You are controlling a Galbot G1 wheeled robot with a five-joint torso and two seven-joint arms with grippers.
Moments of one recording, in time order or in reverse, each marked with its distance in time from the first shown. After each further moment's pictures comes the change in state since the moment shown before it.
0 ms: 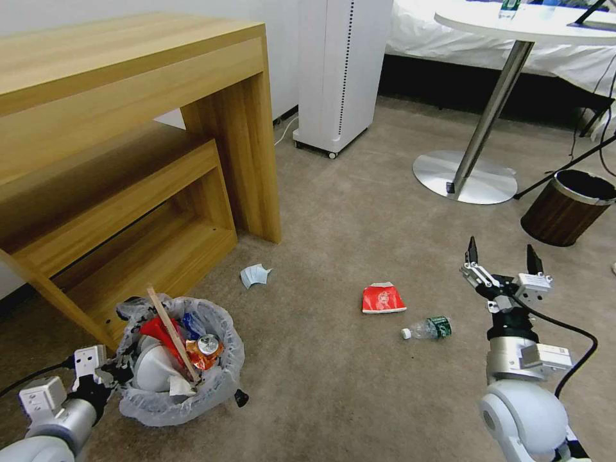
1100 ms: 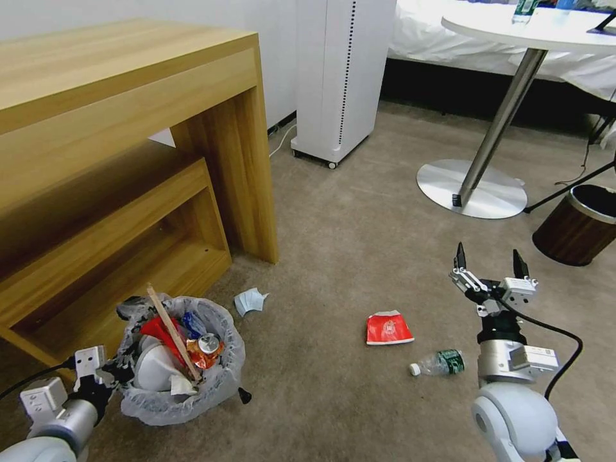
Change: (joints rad) left arm -0.006 -0.014 0.003 0.005 0.003 -0.005 0.003; right arm 0.006 0.007 -0.033 -0.024 -0.019 -0.003 -0.005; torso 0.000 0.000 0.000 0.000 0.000
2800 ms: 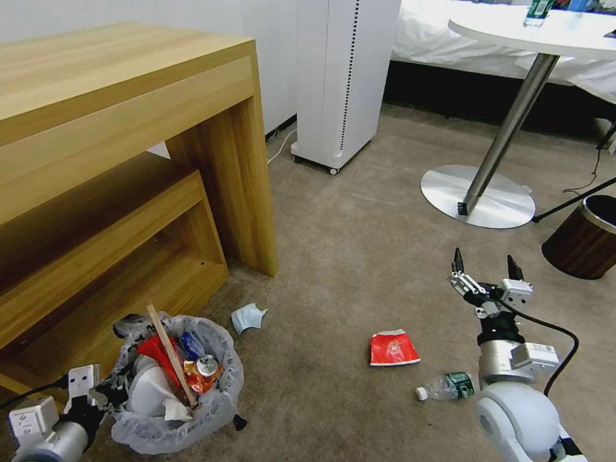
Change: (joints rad) left arm 0.151 -0.006 -0.031 -0.102 0.013 0.044 -0.018; right arm -0.011 -0.130 -0.042 -0.013 0.187 -0.094 0.085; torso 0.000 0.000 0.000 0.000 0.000
